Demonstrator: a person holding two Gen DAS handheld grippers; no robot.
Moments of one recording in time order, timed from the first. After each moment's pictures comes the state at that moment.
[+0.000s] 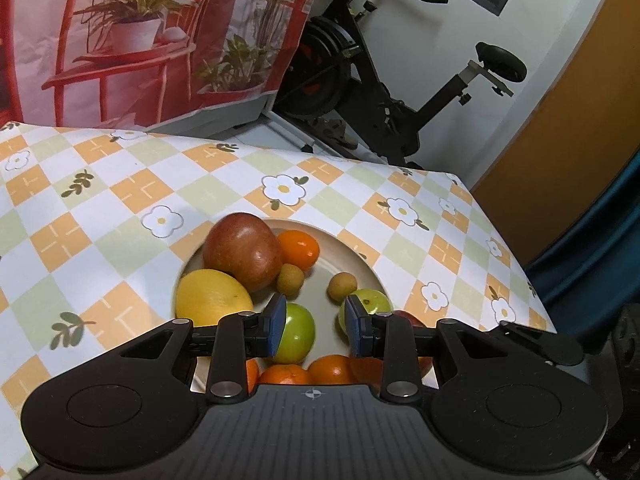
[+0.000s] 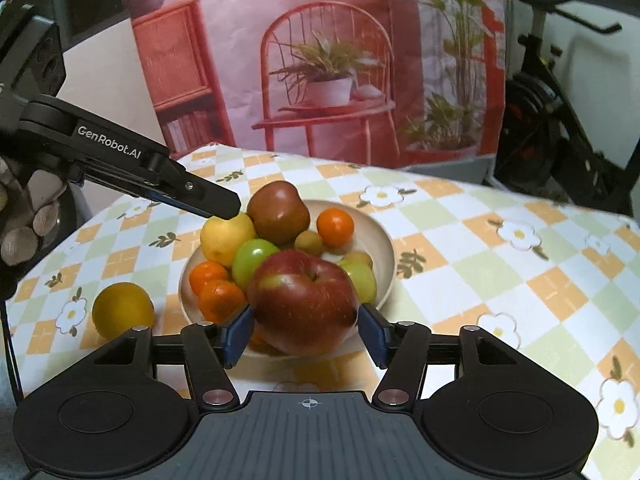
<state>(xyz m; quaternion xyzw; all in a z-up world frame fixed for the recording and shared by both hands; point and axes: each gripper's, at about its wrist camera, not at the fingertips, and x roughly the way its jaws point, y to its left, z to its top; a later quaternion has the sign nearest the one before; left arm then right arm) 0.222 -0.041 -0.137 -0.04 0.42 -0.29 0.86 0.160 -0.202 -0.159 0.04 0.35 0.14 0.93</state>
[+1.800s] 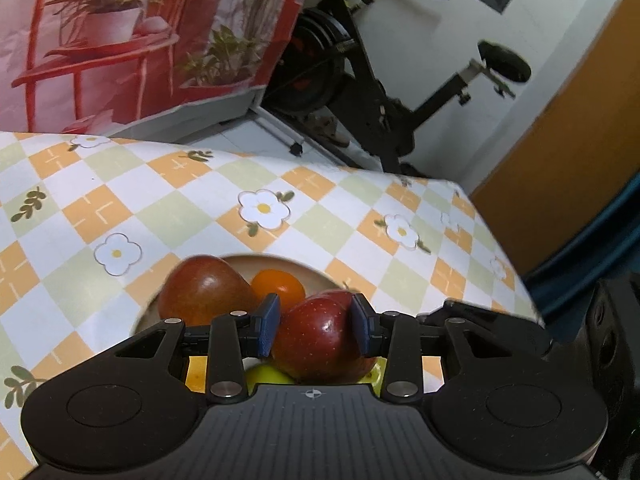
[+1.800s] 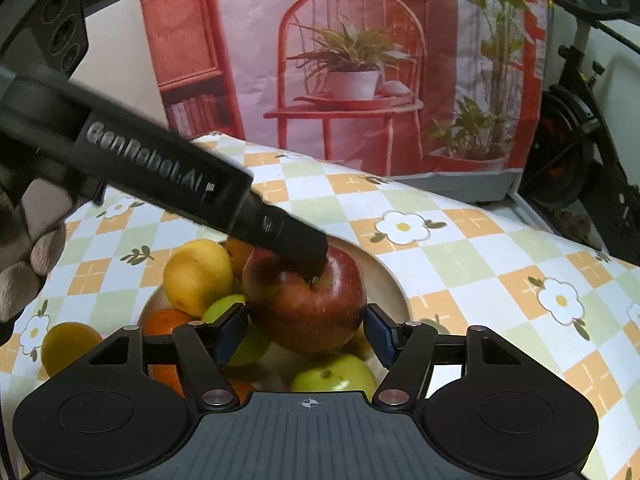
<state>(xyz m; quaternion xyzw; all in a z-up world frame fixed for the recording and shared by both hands) 0.268 -0.078 -0.154 -0.04 0.43 -0.30 0.85 0.246 -0.188 -0.168 0.00 0.36 0.17 0.92</state>
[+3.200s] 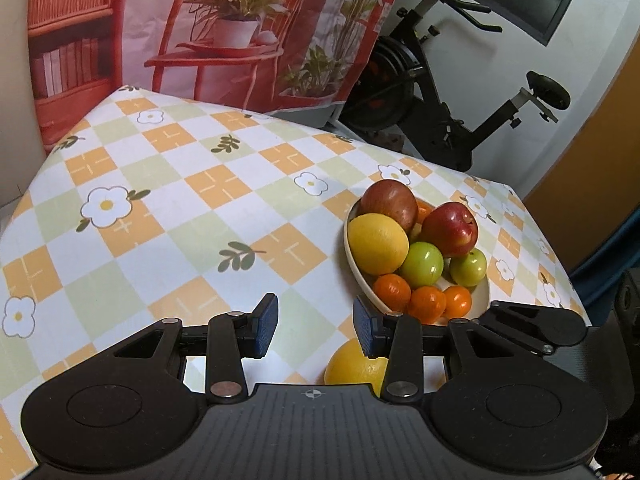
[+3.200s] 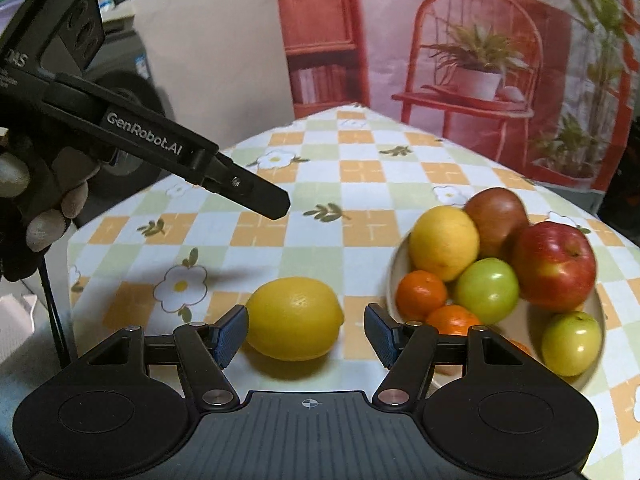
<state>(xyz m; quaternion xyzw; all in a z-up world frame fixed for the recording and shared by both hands) 0.175 0.097 -0.148 -0.06 0.41 -0.22 0.88 0.175 -0.044 -0.160 -0.05 0.38 0.28 0.88</state>
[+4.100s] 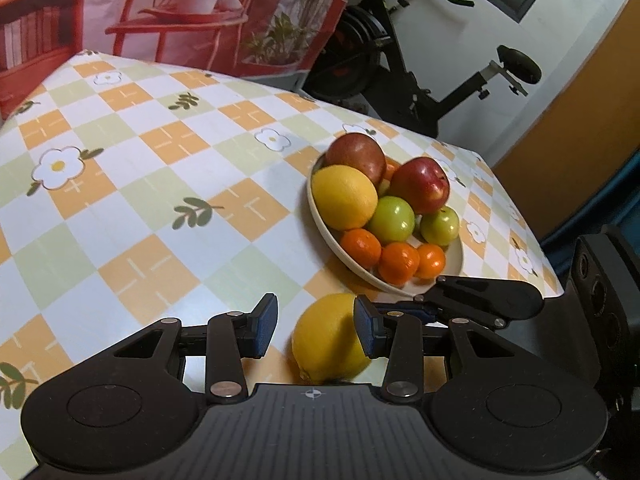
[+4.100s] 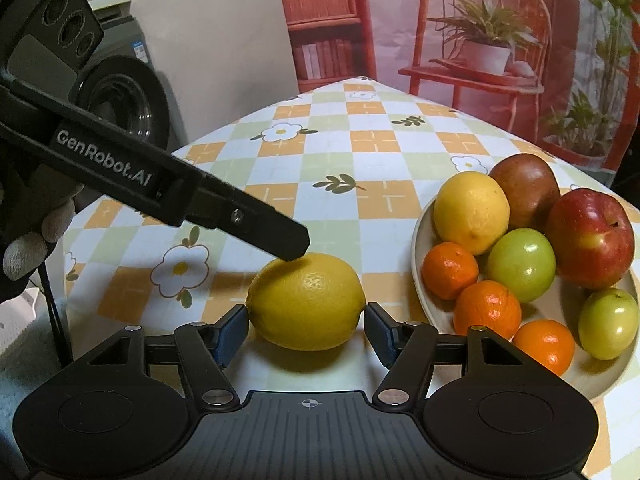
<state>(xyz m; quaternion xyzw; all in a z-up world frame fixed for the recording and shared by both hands) 0.173 0.090 -0.172 -0.07 0.44 -0.28 0.85 0.182 -0.036 -0.182 -0.04 0.40 0.29 0.87</state>
